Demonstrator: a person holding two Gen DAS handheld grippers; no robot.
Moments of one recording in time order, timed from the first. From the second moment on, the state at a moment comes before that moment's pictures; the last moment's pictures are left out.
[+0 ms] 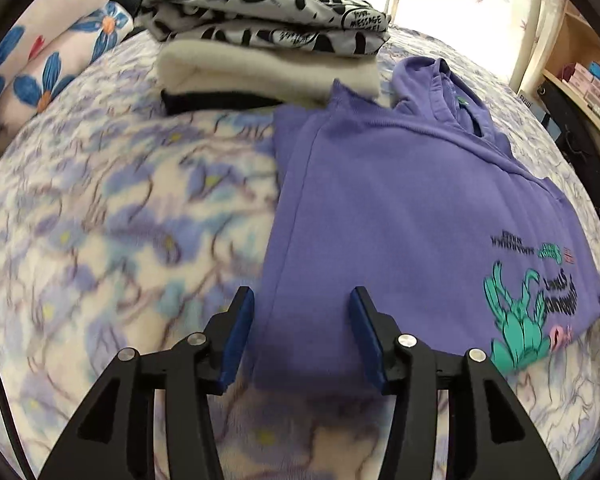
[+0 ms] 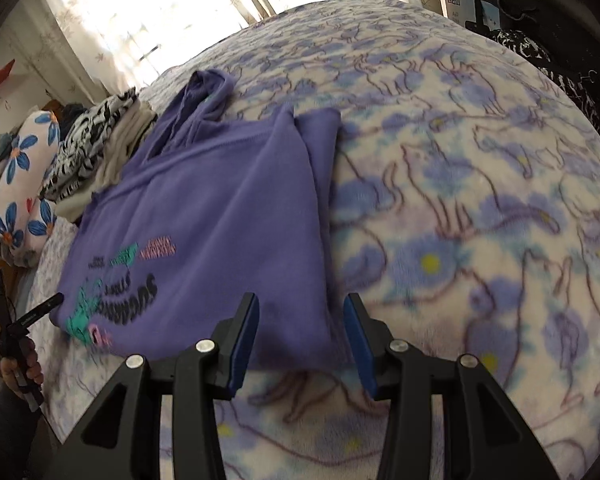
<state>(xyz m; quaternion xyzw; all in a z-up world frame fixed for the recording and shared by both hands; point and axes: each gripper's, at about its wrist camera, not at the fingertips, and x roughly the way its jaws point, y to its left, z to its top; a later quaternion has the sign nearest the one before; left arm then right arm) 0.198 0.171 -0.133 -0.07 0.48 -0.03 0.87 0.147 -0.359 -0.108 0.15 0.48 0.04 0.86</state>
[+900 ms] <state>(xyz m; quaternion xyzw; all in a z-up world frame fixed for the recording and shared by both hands) 0.210 0.198 -0.166 -0.22 0.50 -0.05 0.83 0.139 -0.375 -0.131 0.28 0.49 0.04 0.82</state>
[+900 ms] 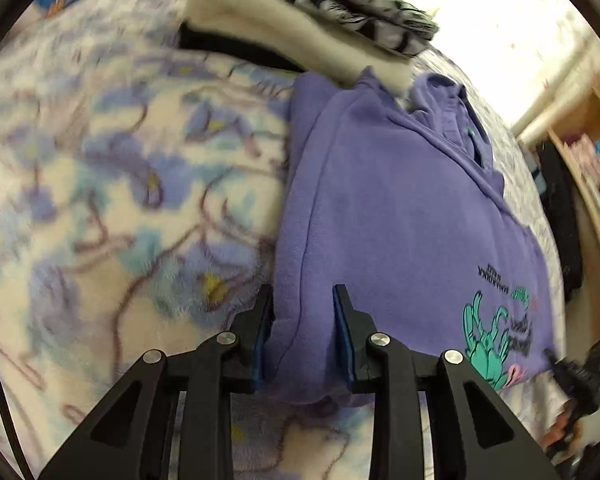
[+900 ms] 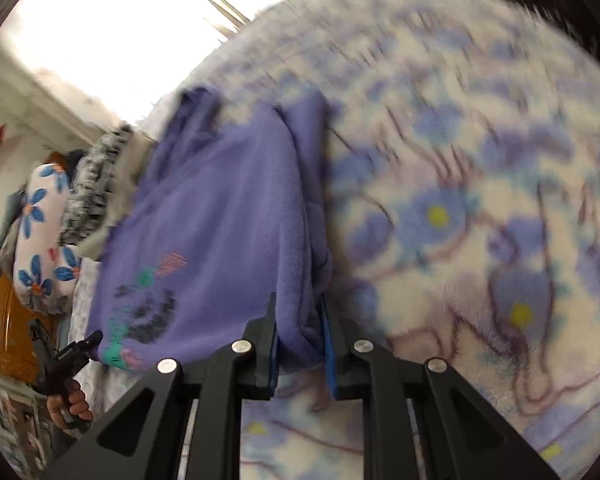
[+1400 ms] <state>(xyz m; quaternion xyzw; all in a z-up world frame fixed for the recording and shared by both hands) 0.135 0.192 -0.098 -0.17 0.51 -0.05 0.84 0.086 -0.363 -0.066 0.24 0.47 0.05 0.85</state>
